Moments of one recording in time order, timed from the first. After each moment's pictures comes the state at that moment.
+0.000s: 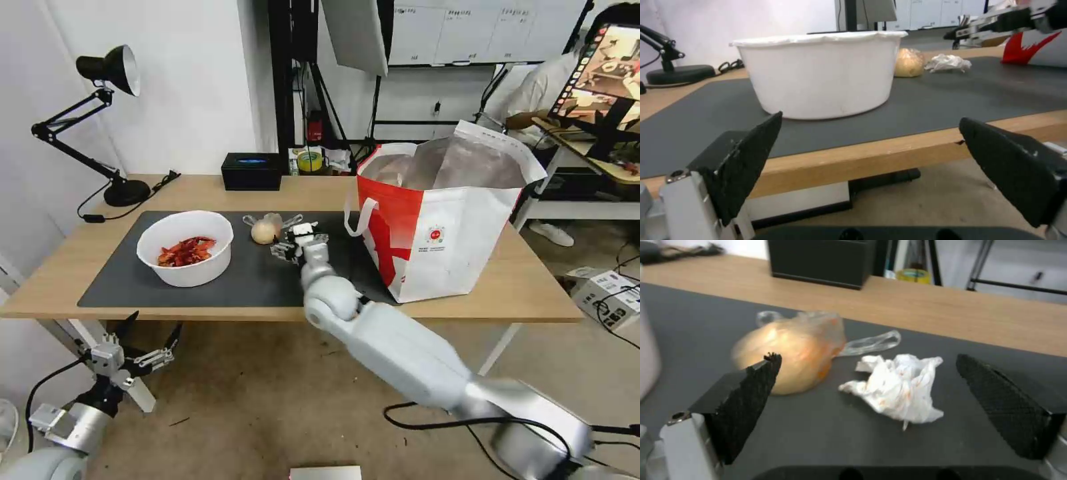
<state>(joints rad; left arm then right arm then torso) 1.67 -1.03 -0.81 -1.82 -0.57 -0.31 0.35 -0.36 1.44 -0.46 1.32 0.71 -0.31 0.67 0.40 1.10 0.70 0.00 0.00</state>
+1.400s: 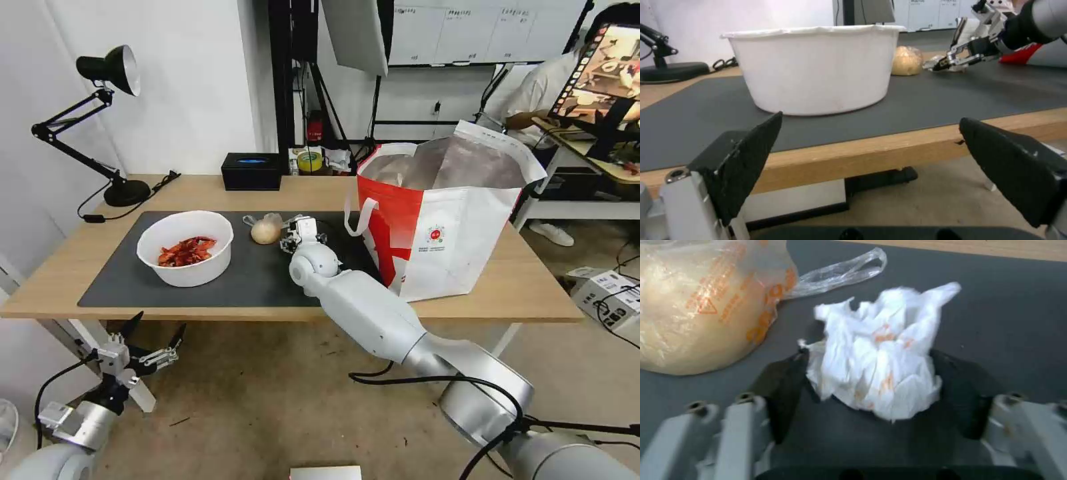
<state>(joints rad) 1.64 -1.03 -0.78 -1.79 -0.57 -0.32 0.36 -0.25 1.55 -0.40 1.04 0.90 -0.46 0.65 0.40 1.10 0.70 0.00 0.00</state>
